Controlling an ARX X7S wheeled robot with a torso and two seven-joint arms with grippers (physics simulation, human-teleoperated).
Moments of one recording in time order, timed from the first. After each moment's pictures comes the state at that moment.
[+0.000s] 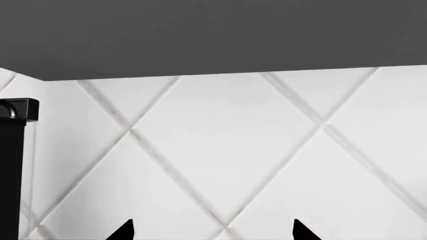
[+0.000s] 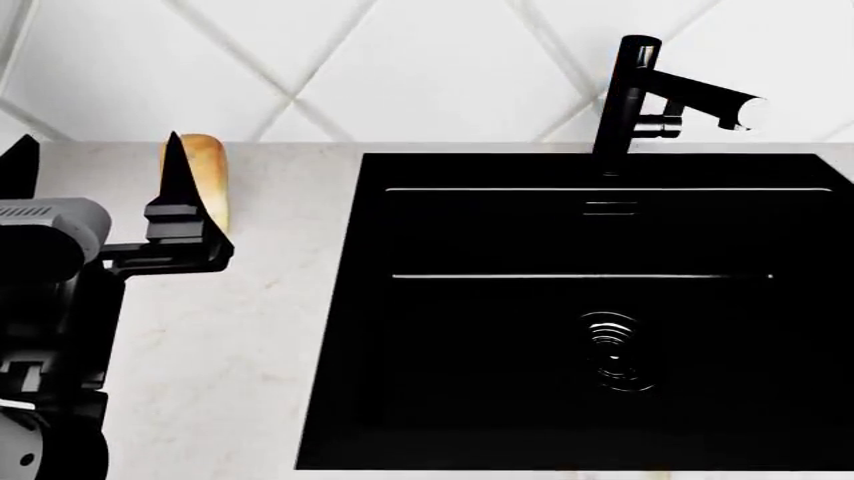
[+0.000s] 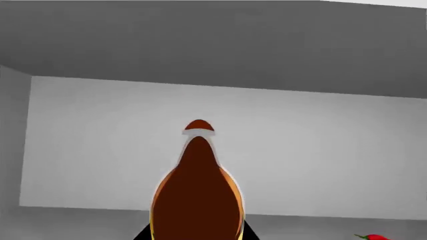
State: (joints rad) left arm -0.39 -0.55 -0.06 0.86 -0.69 -0.71 -0.52; right arm 2.35 0.06 -0.10 0.91 0.01 1.03 -0.06
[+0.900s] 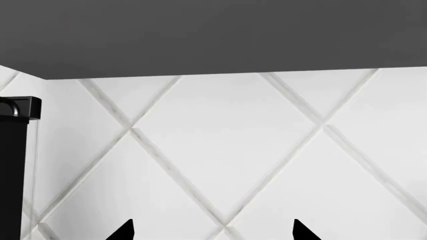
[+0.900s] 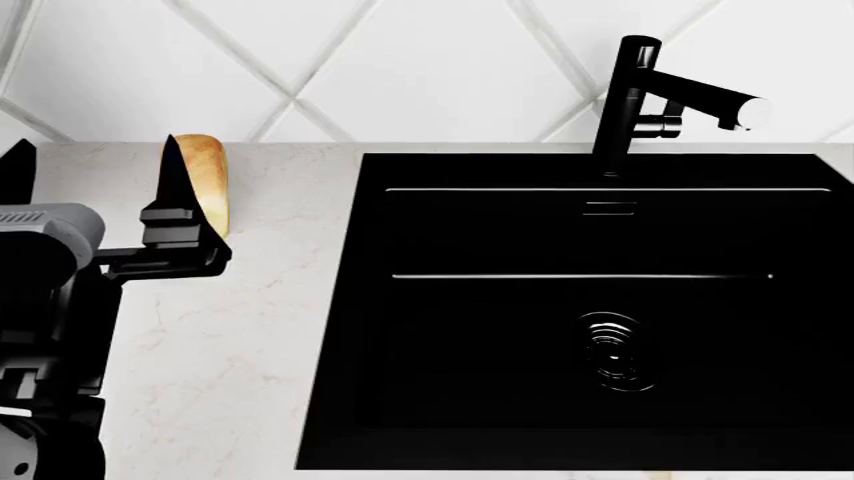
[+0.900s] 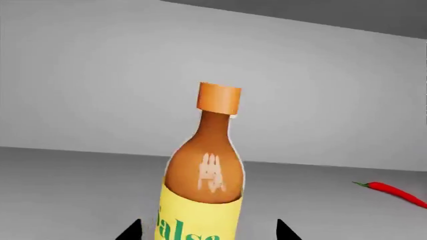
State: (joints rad) left arm -0.37 -0.57 -0.07 0.87 -0.71 -0.70 -0.53; right arm 2.35 0.02 -0.14 1.29 -0.01 0.83 0.00
